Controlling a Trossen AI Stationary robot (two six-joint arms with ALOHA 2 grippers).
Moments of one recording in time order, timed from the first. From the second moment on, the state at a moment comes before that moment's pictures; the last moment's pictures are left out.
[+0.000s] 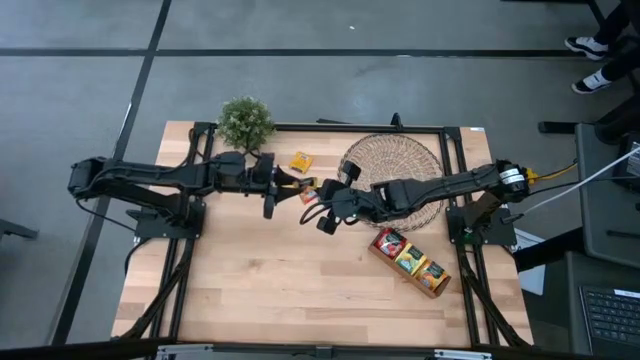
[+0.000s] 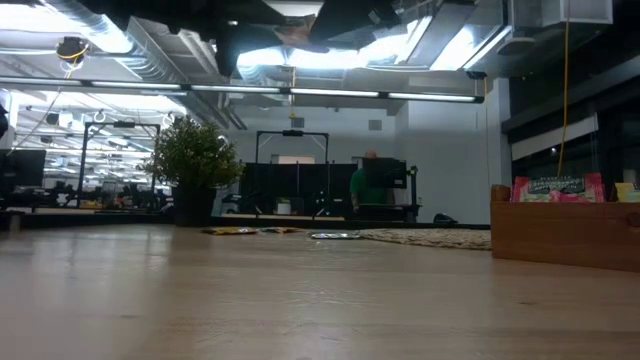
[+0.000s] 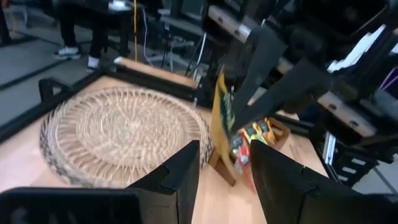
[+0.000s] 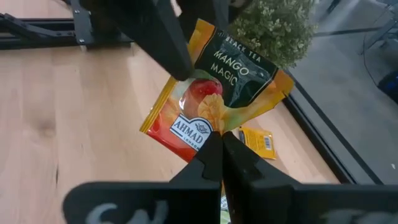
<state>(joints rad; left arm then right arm) 0.11 1.07 0.67 0.23 0.05 -0.29 0.18 1.71 1.50 -0.47 0.61 0.18</state>
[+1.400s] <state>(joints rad) 0.01 1.07 0.67 0.11 -0.07 0.08 0.16 1.71 1.50 -0.41 0.46 0.20</state>
